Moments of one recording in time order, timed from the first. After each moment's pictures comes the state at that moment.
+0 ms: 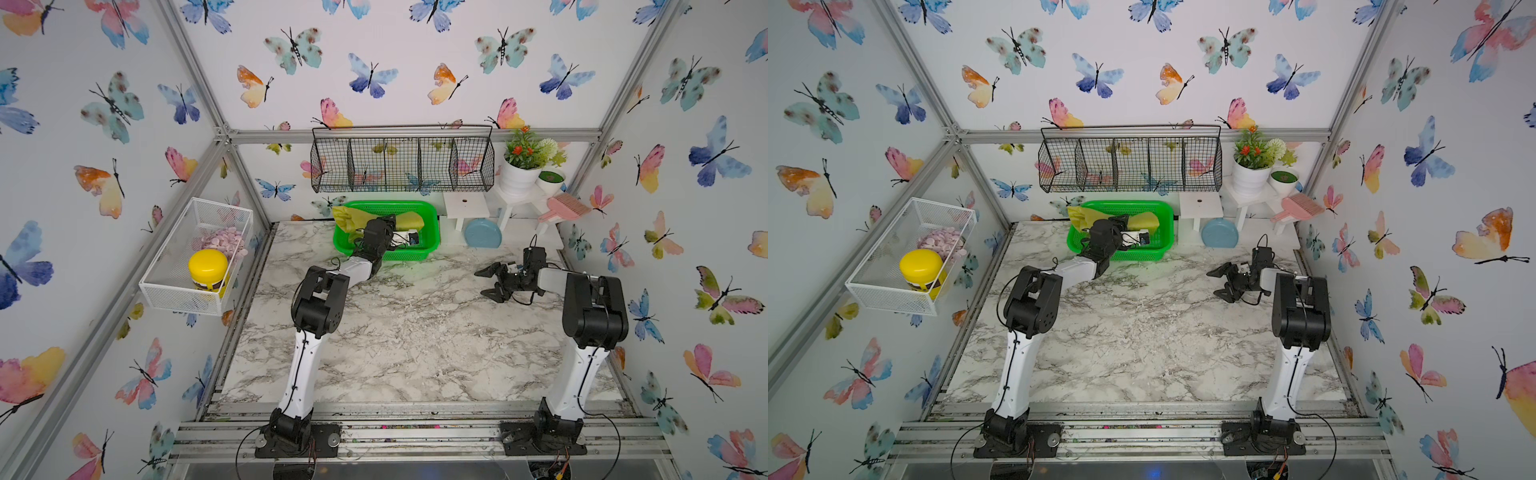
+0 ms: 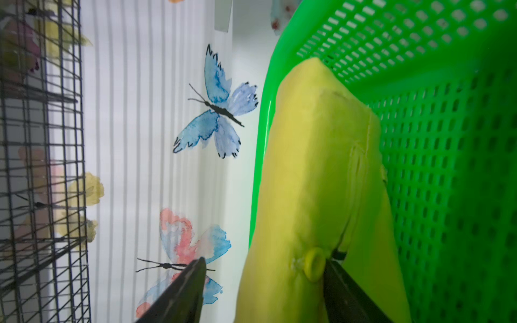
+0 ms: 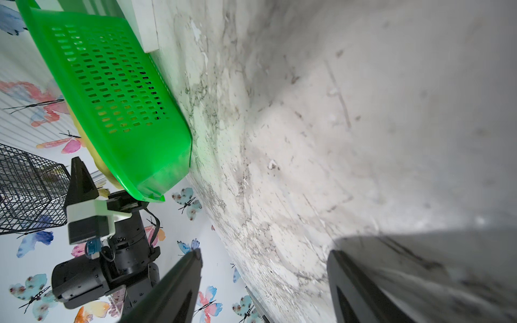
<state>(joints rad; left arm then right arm) -0.42 2.35 1.71 0.44 -0.02 1.37 -0.05 2.06 1.24 -0.29 -0.84 0.84</state>
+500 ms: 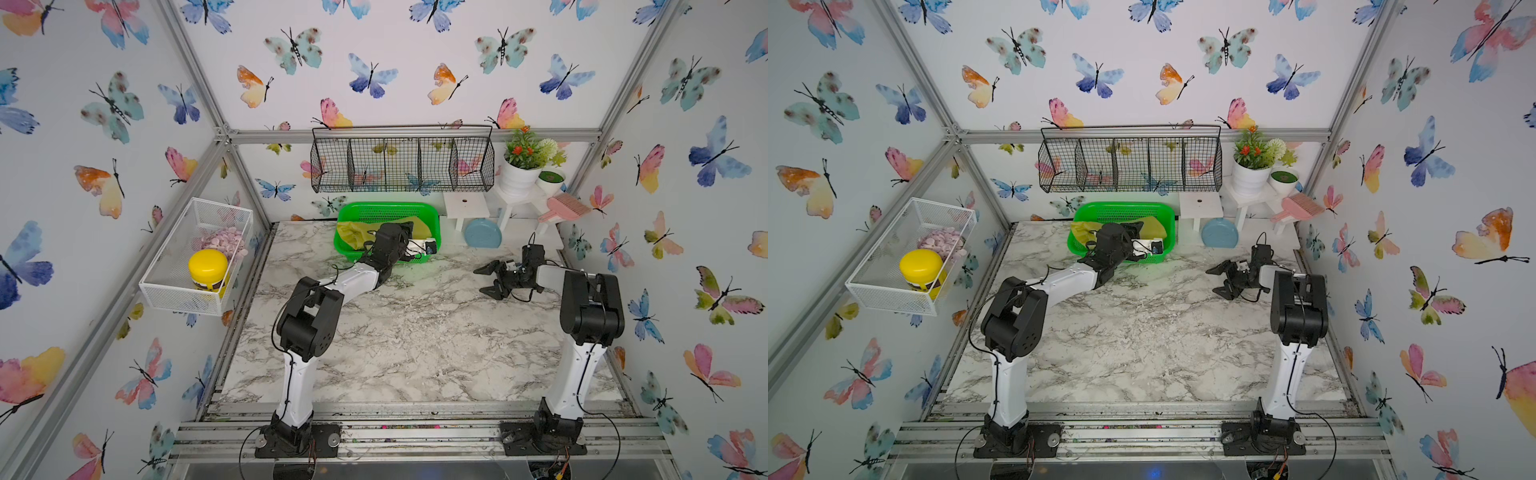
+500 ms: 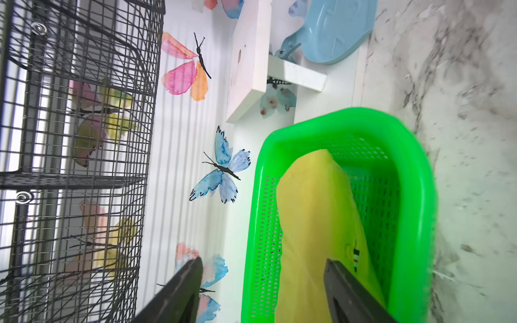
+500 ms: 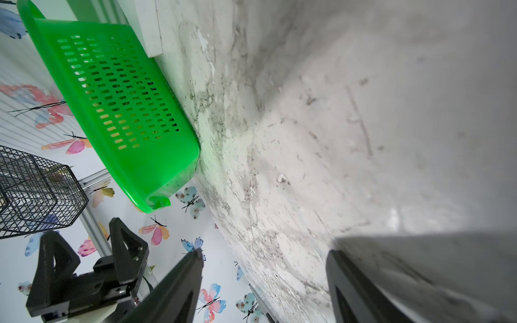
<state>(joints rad) -0.54 2.04 1.47 0.31 -0.02 1.24 -0.05 2.10 1.30 -0.30 -0.86 0.85</state>
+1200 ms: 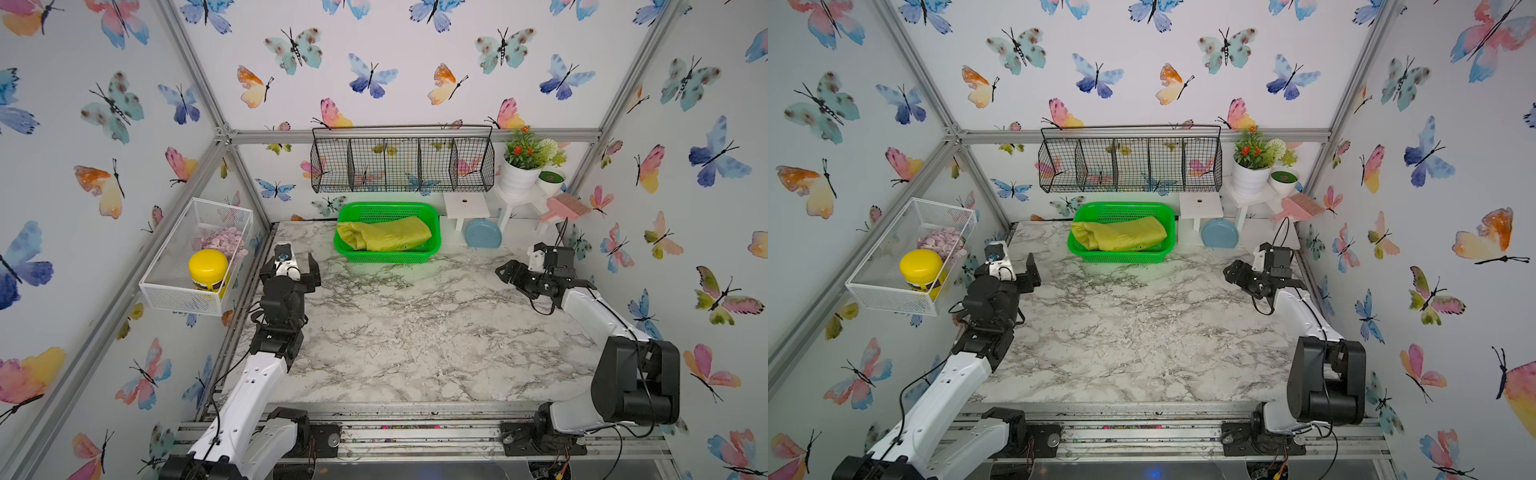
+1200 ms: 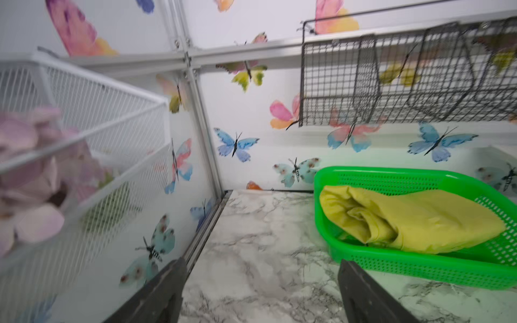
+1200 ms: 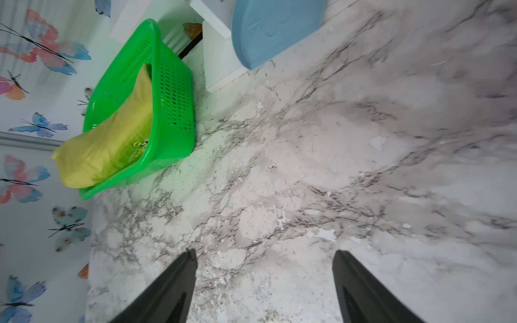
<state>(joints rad) -0.13 0.94 0.60 0.24 -0.33 0.01 -0.04 1.46 0.95 -0.28 -0.34 0.42</state>
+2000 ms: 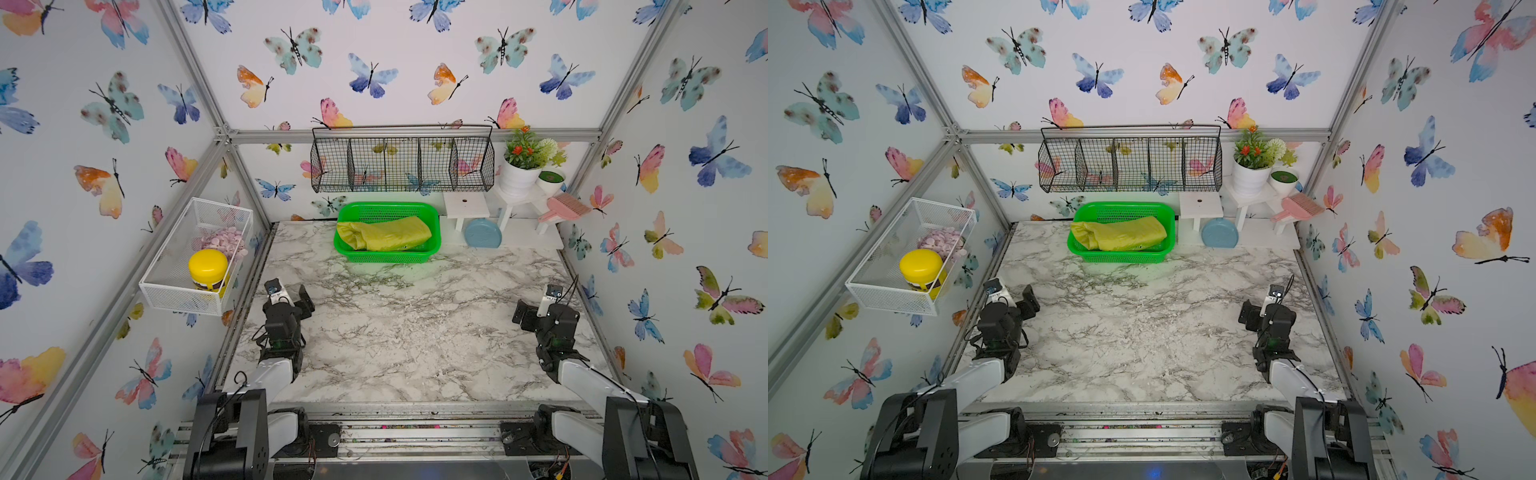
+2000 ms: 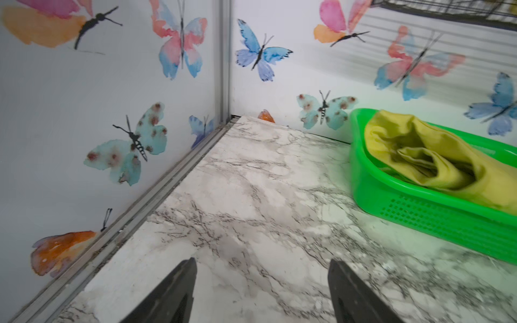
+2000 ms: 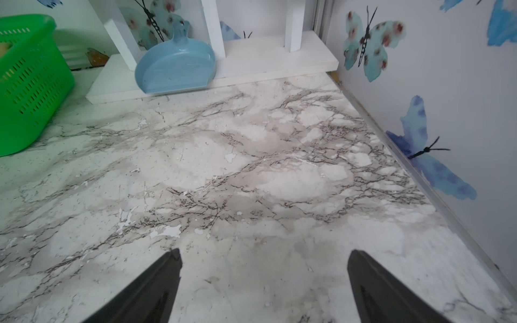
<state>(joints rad) 0.00 1.15 0.22 0.74 -0.22 -0.18 -0.04 1.14 0.24 0.49 0.13 0.07</state>
